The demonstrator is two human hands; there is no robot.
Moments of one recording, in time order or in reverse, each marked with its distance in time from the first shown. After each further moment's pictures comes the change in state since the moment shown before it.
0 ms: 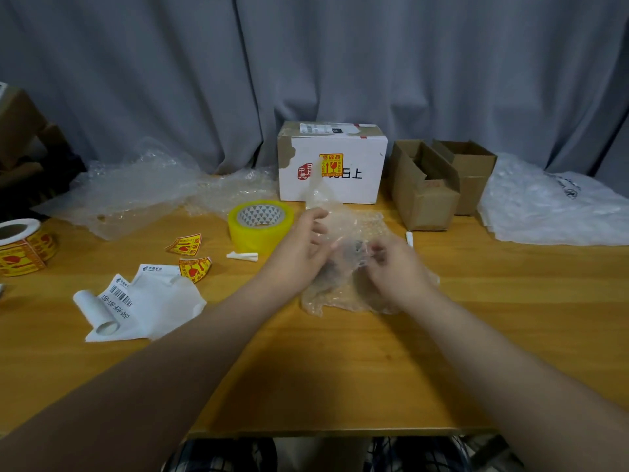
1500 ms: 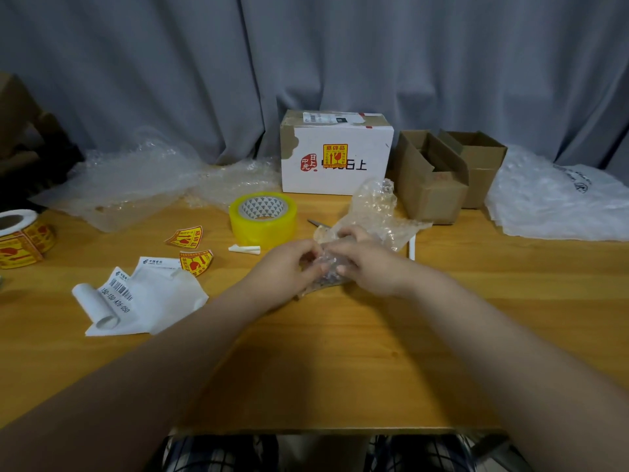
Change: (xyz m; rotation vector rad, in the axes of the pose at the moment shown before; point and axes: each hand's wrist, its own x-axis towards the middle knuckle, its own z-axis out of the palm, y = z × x) left_hand -0.017 -0.027 -0.013 0.088 -0.165 -0.016; right_hand 0.020 -0.018 0.012 -0.145 -0.485 -0.269
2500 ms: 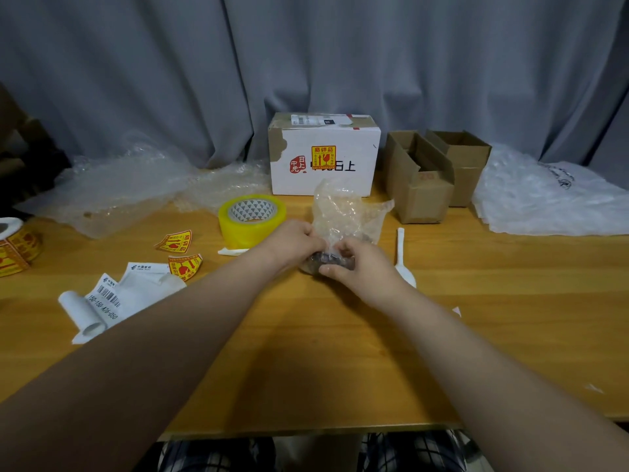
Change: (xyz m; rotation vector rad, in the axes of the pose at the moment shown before) left_hand 0.050 0.025 0.003 -0.175 -0.036 -0.330; right_hand -0.015 -0.001 0.017 0.272 0.352 0.156
